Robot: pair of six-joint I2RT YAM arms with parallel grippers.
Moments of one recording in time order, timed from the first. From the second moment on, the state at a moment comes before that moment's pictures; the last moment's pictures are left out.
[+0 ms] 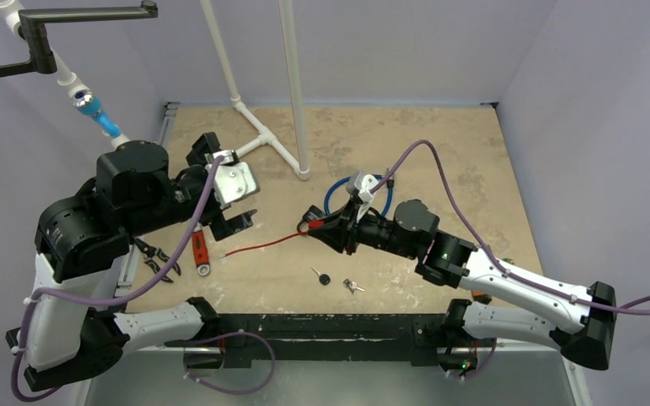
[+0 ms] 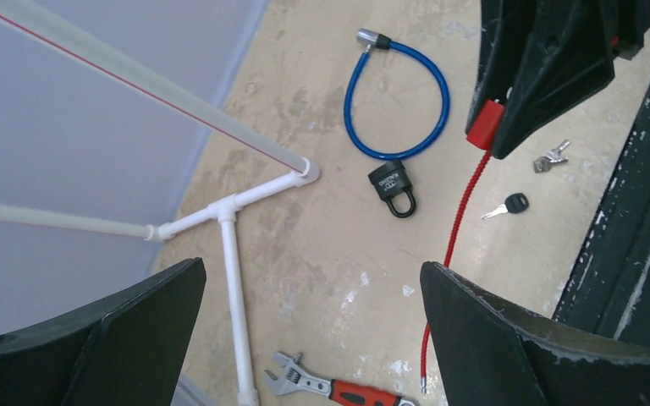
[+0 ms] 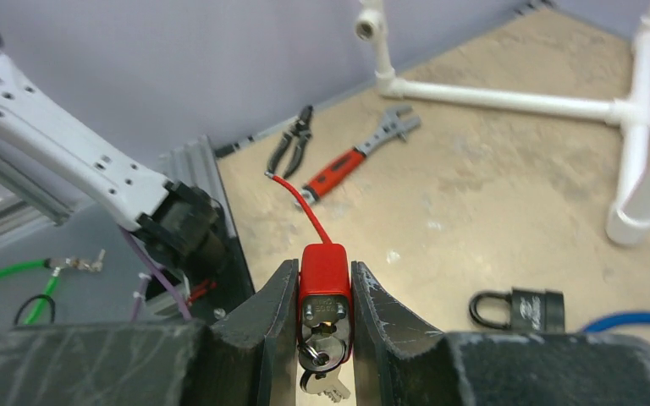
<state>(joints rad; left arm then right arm) -0.81 1.06 1.88 -1.27 0.07 0.53 1.05 0.98 0.84 0.13 -0.14 0.24</state>
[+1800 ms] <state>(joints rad) -0.64 1.13 1.69 -1.29 0.12 0.38 0.64 1.18 0.65 -0.45 0.63 0.99</state>
